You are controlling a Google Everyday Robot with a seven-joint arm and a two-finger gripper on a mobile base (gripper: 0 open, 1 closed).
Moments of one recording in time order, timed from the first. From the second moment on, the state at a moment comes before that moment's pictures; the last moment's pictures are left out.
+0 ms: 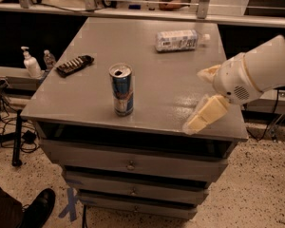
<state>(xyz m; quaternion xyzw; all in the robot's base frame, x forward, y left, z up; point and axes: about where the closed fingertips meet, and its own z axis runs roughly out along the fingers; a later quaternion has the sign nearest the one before) 0.486 -0.127 0.880 -0.54 0.76 0.17 0.31</state>
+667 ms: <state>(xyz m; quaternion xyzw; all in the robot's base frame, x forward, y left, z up) 0.503 -0.098 0.858 -0.51 0.74 0.24 0.36</state>
